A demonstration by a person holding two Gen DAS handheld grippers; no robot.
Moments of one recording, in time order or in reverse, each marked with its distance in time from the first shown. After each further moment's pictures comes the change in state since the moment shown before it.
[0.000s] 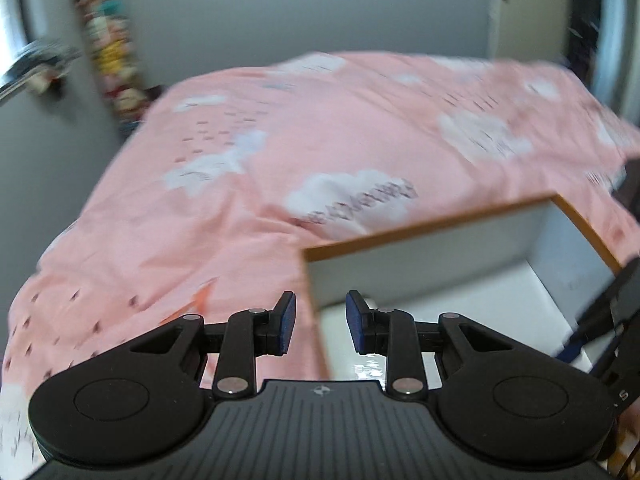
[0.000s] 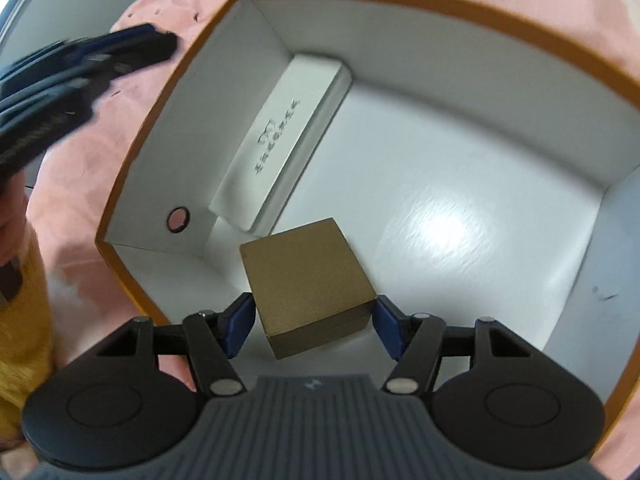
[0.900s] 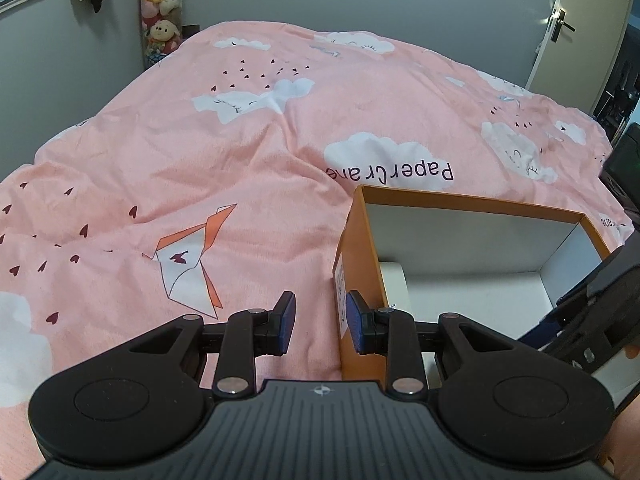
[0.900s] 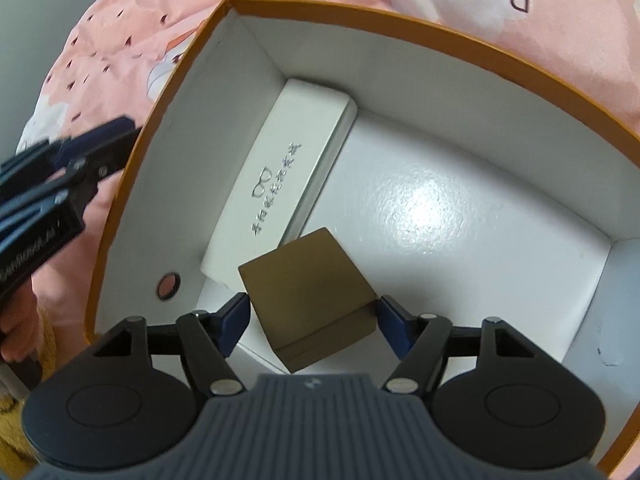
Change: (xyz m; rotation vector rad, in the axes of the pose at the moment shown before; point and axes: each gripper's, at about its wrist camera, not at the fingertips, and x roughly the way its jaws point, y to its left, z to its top) left arm 0.018 0.044 -0.043 -0.229 0.063 -0.071; right arm 0.031 0.037 0.057 0.015 0.055 -0.093
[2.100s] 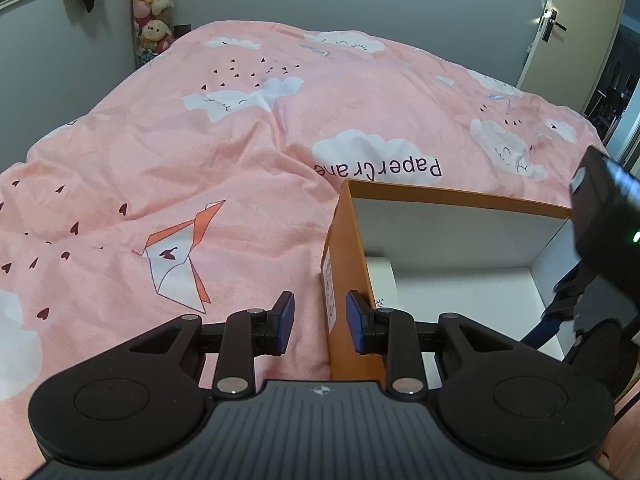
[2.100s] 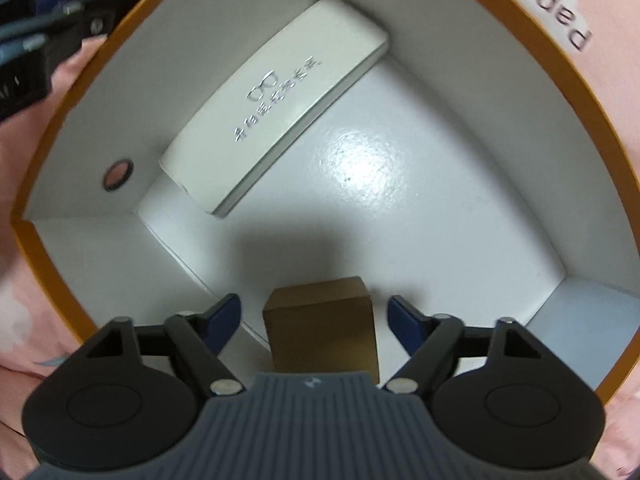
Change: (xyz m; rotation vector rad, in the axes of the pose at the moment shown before) left arm -0.002 -0.003 -0.005 0.010 0.004 -0.032; right arm 0.023 0.024 0.003 -0.343 0.234 -0.255
